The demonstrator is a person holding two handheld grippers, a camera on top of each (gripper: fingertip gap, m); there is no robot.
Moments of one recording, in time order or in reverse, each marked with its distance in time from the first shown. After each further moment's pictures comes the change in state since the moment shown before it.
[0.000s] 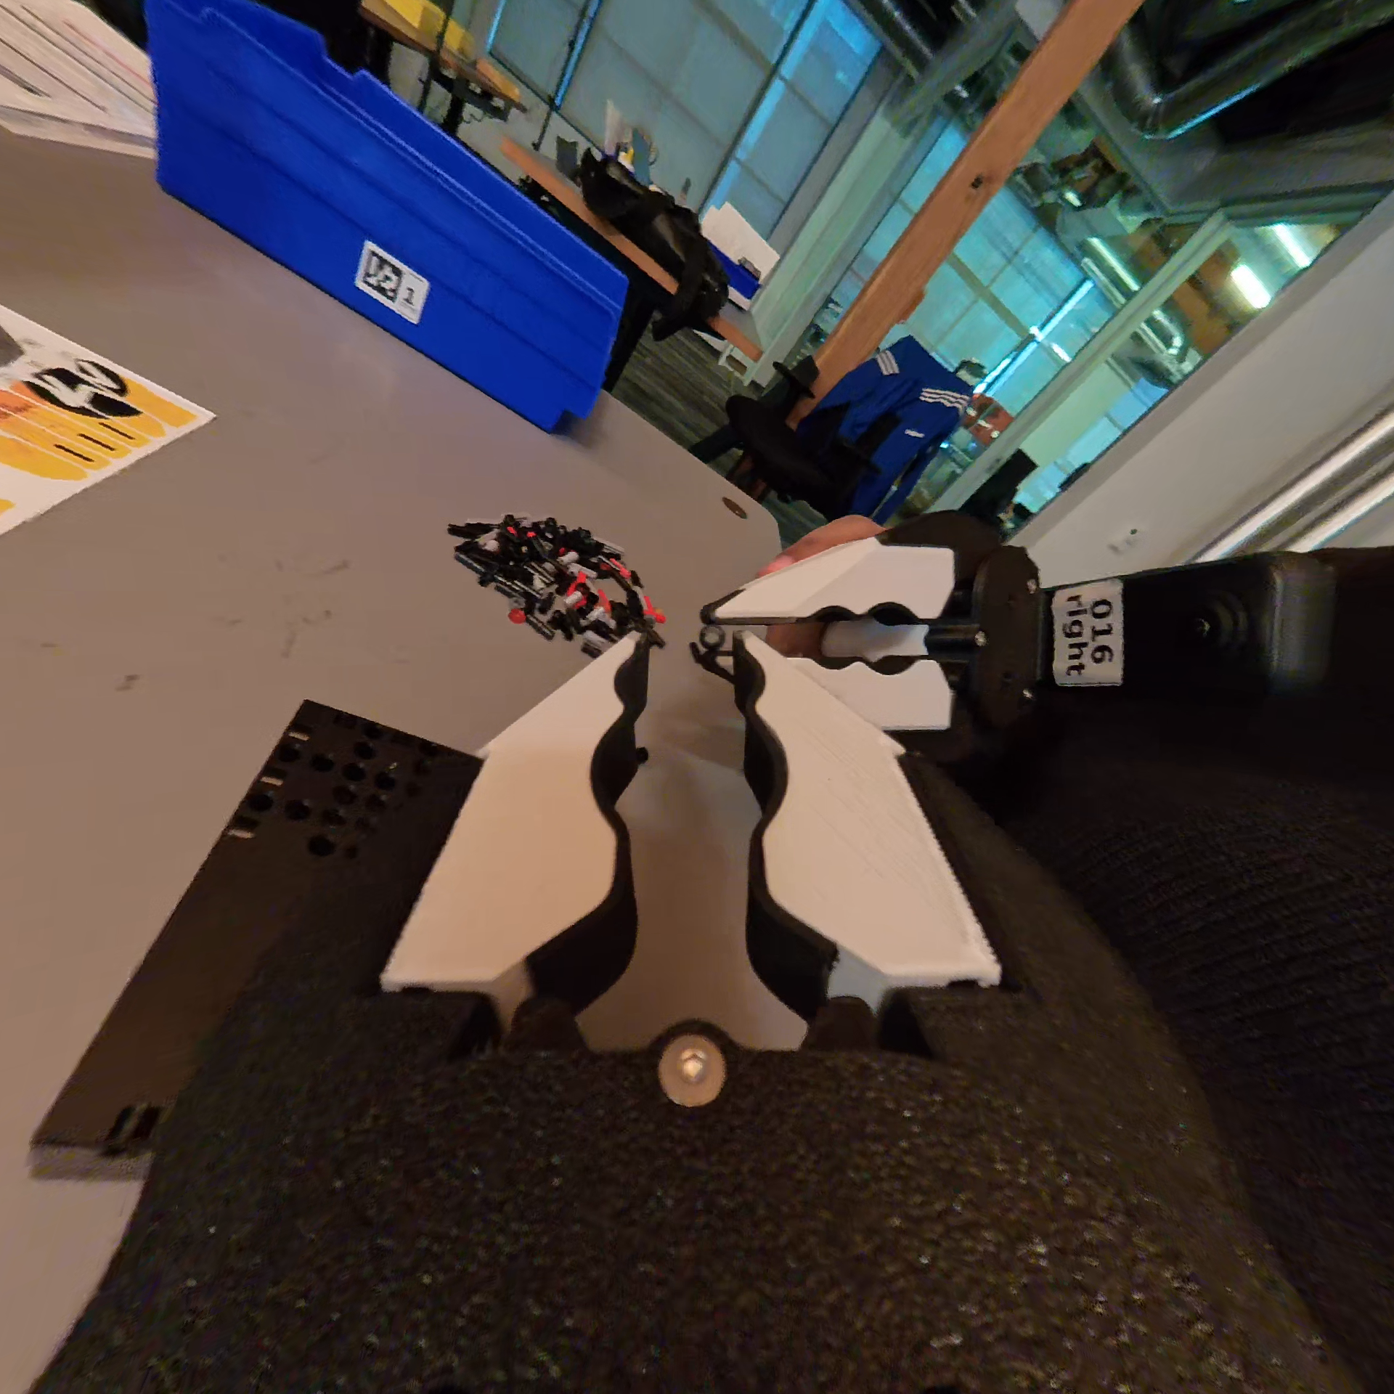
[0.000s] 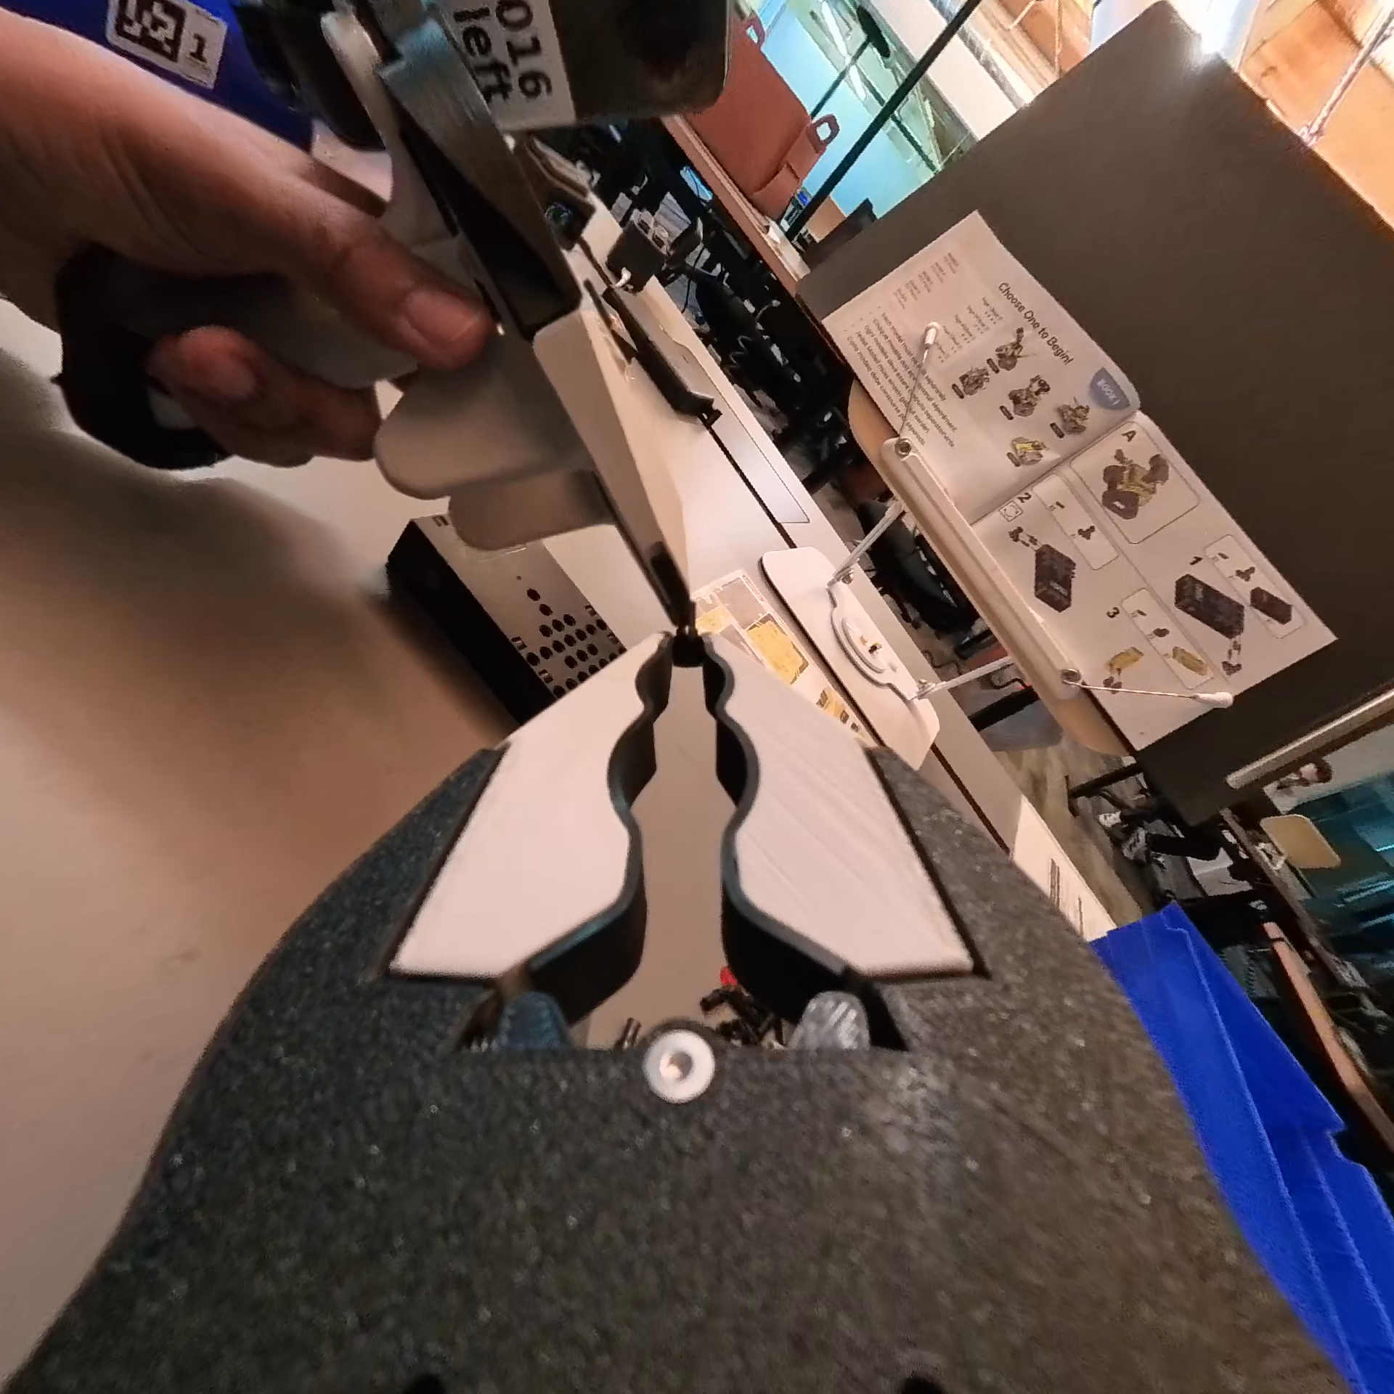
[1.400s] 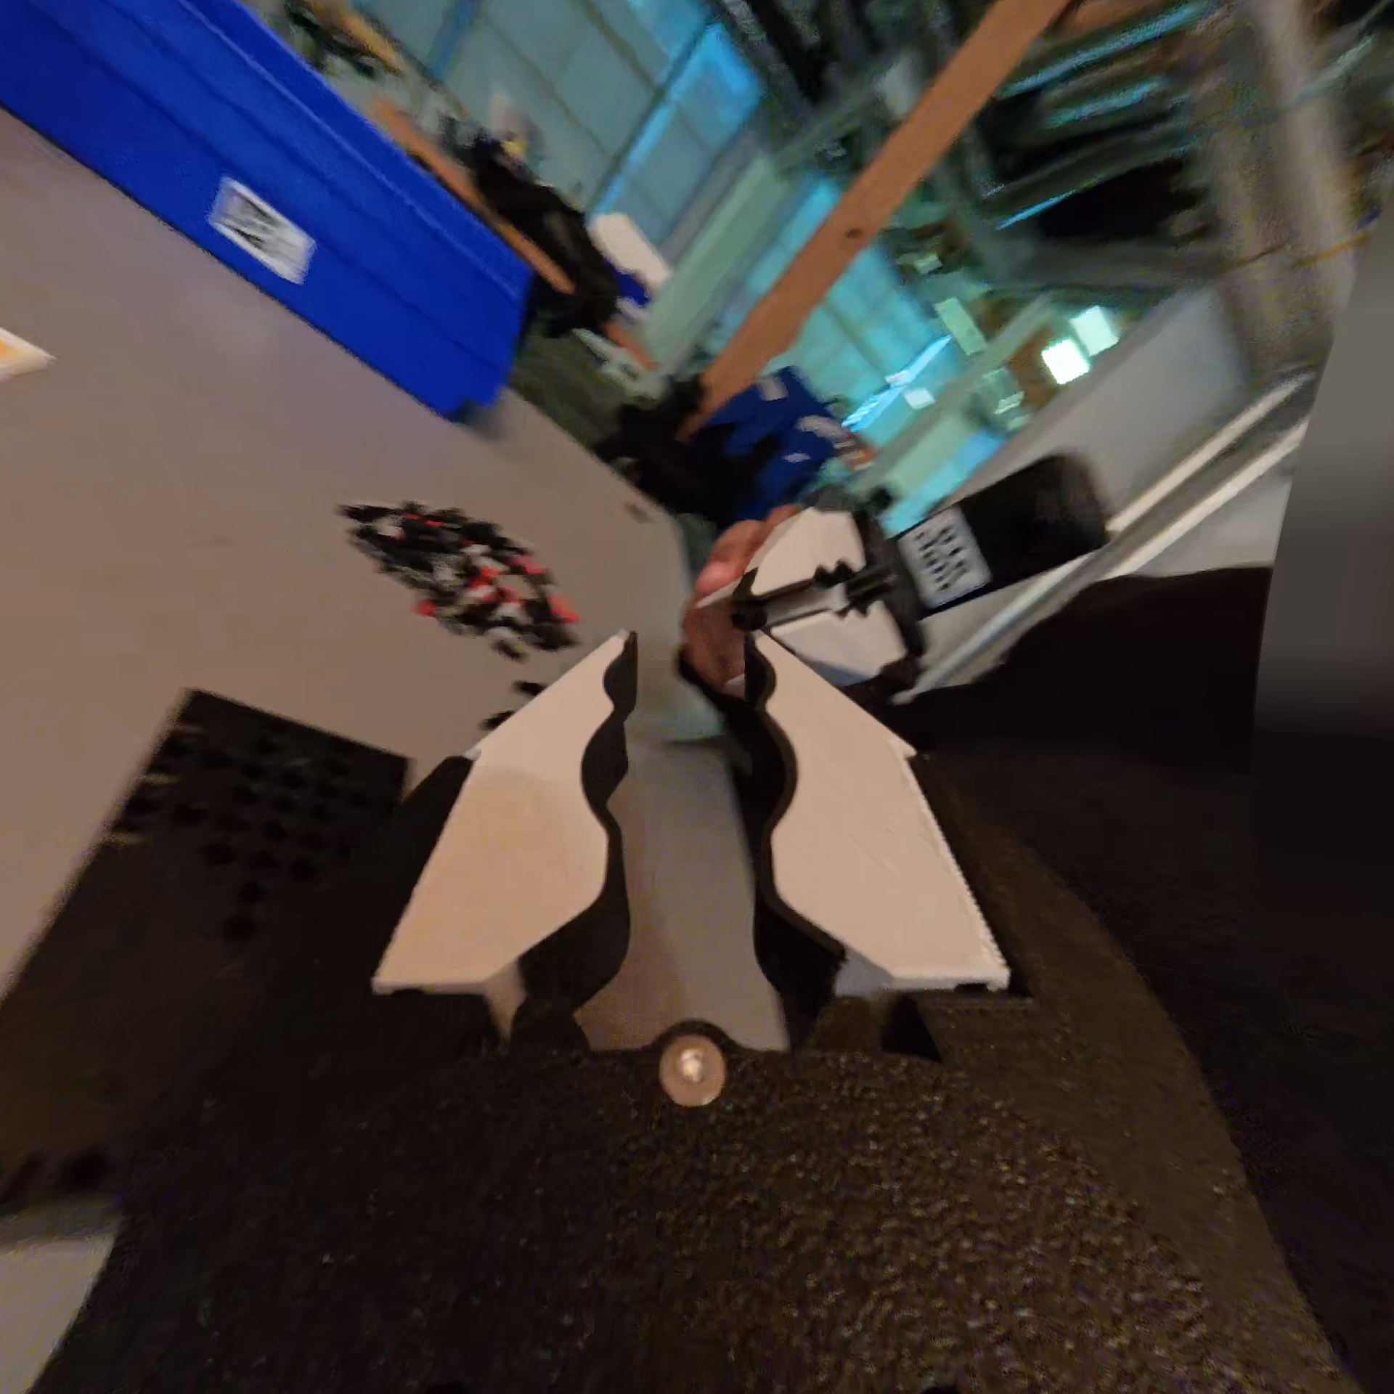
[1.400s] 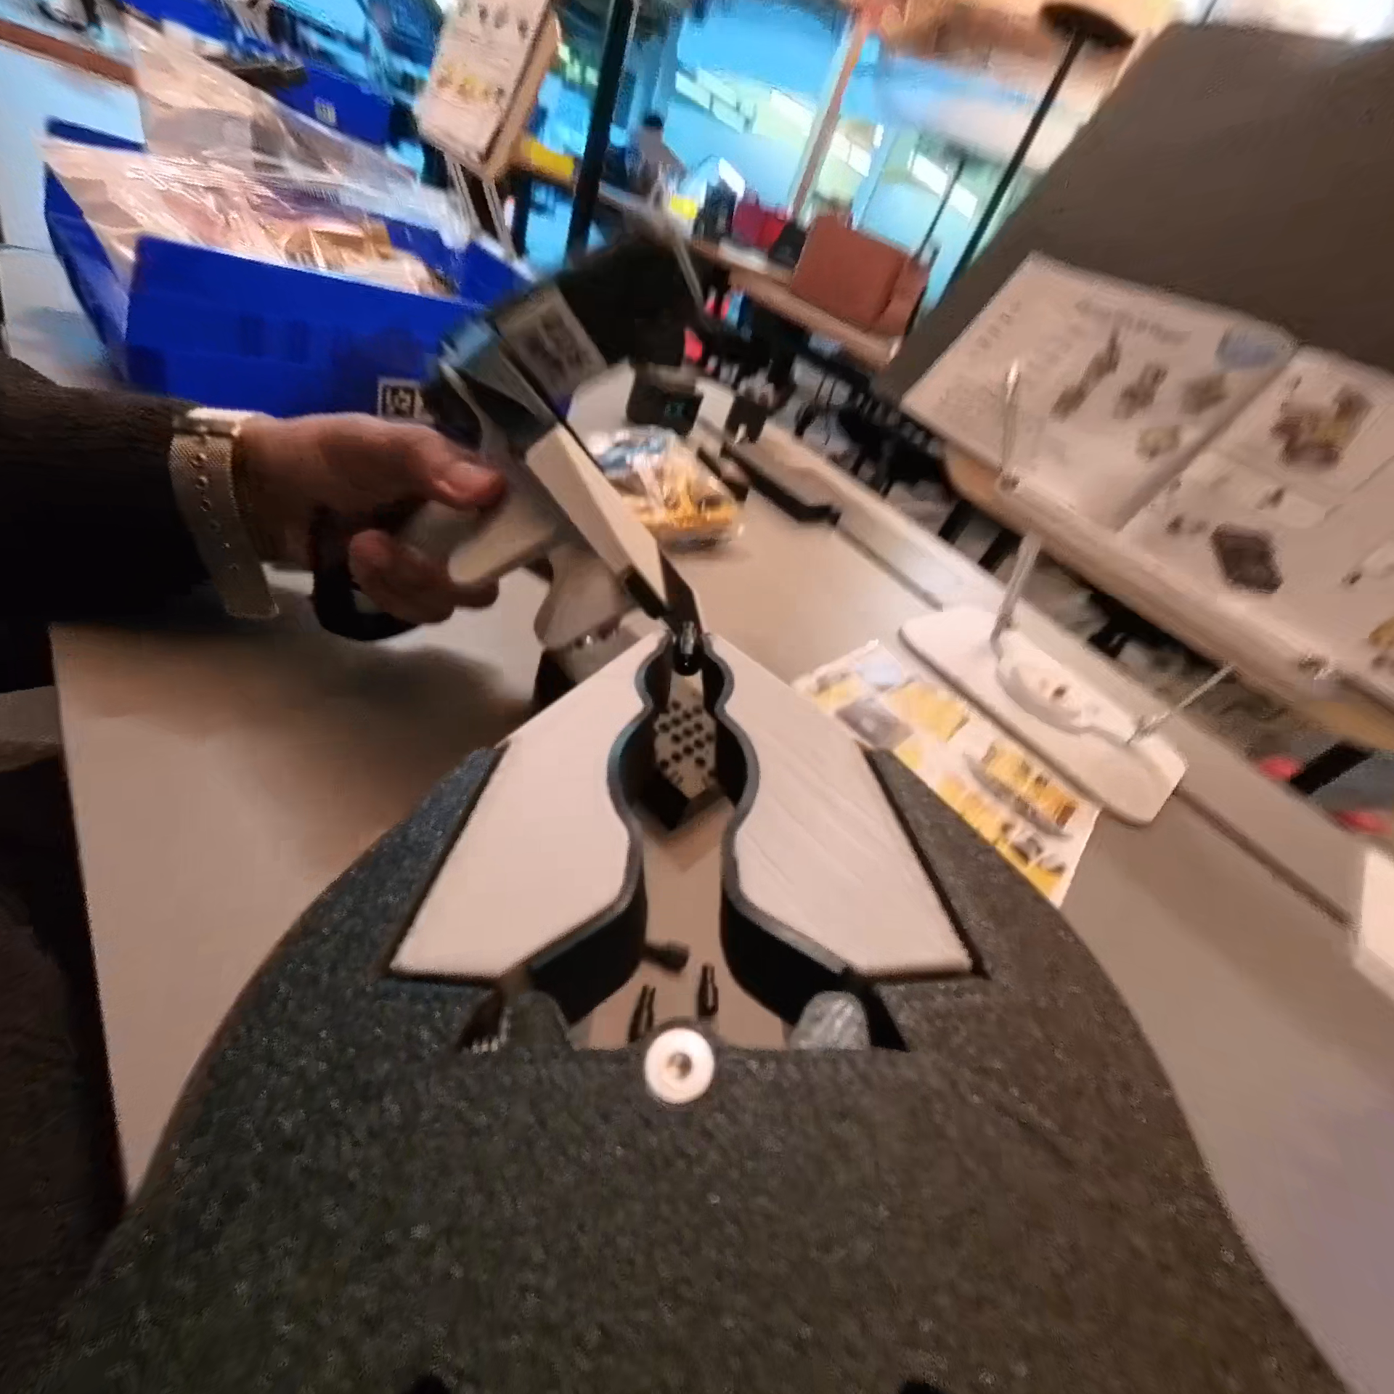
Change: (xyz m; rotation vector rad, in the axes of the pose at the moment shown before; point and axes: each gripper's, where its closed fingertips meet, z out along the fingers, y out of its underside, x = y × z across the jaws) left arm 0.015 -0.001 -0.004 0.013 0.145 -0.107; right arm 0.004 -0.020 -0.019 0.214 -0.210 0.339
